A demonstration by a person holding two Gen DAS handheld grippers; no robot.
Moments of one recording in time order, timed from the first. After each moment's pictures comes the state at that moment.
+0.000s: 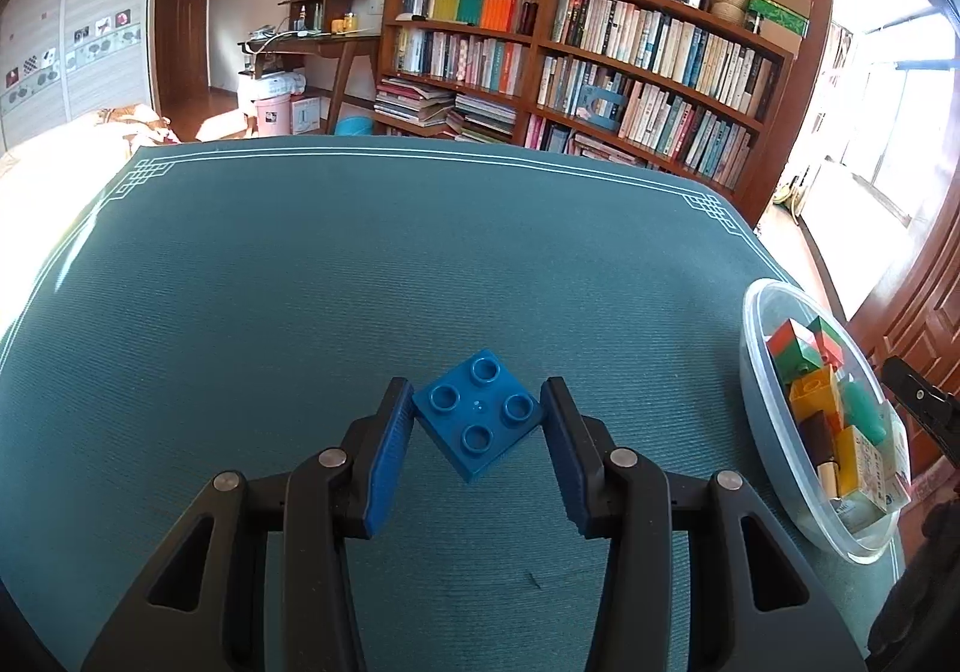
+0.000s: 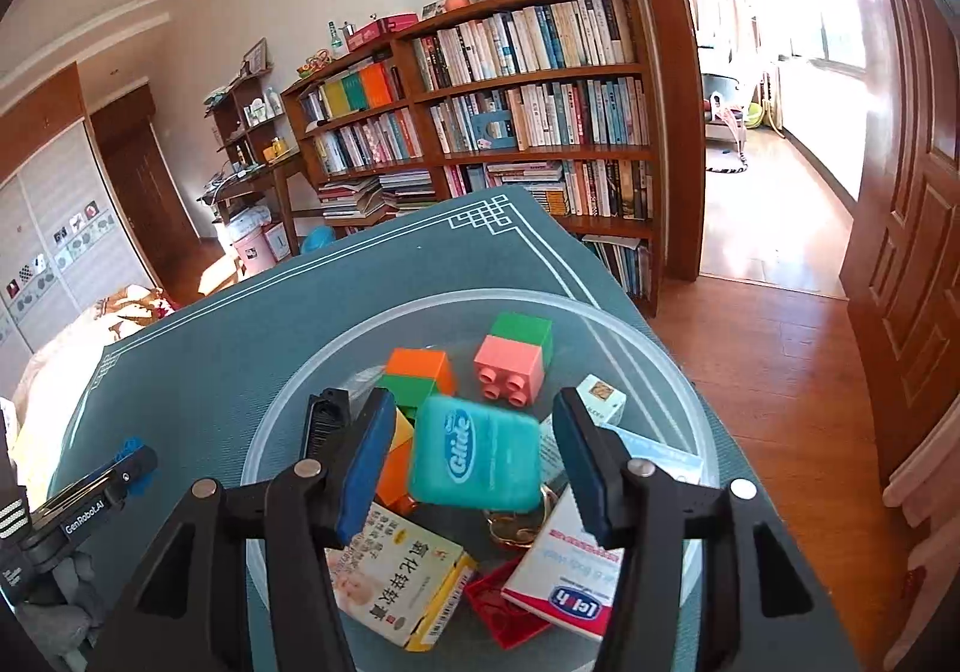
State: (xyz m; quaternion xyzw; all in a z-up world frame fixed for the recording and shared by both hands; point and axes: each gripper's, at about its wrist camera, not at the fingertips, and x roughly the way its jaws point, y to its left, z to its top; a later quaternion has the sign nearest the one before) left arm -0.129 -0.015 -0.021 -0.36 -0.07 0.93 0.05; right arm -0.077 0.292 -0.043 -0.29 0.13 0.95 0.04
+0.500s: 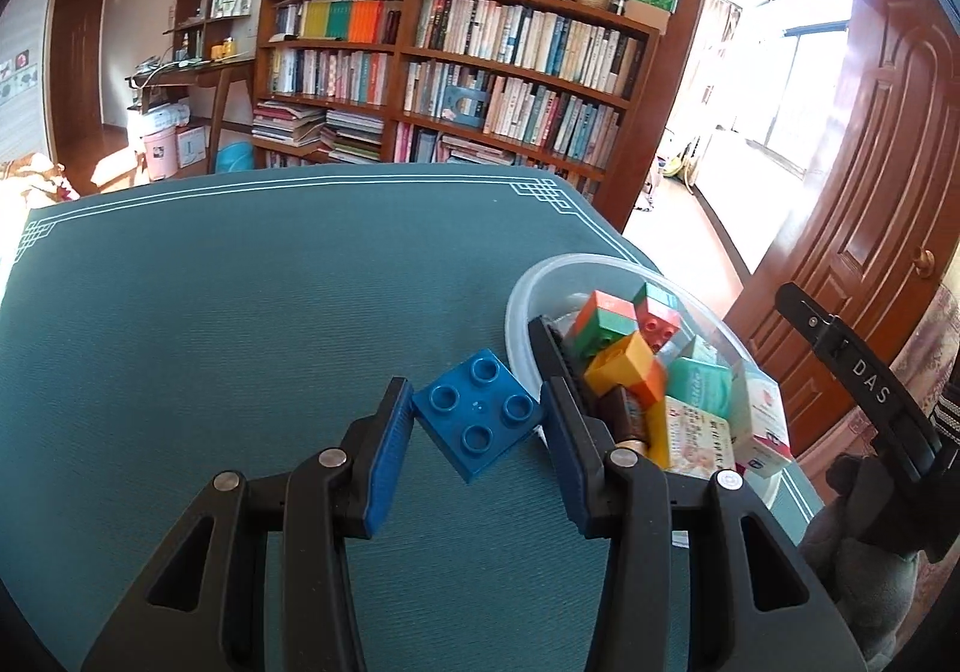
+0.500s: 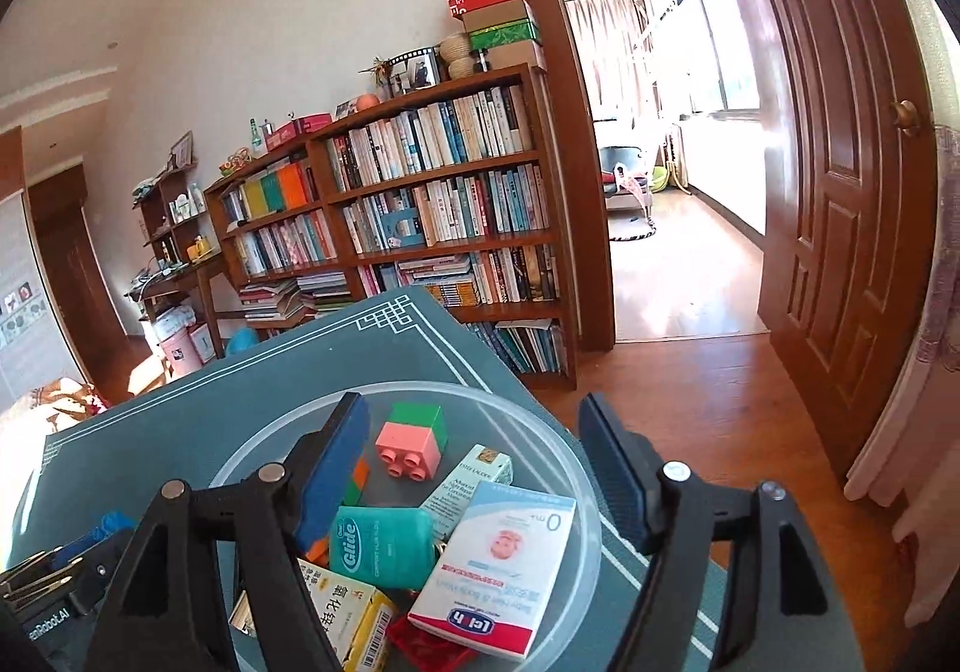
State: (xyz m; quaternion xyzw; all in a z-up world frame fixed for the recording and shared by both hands) left arm -0.106 0.065 0.008 -0.34 -0.04 0.92 0.19; right arm -0.046 0.311 -0.025 -0.19 0.14 0.96 0.16
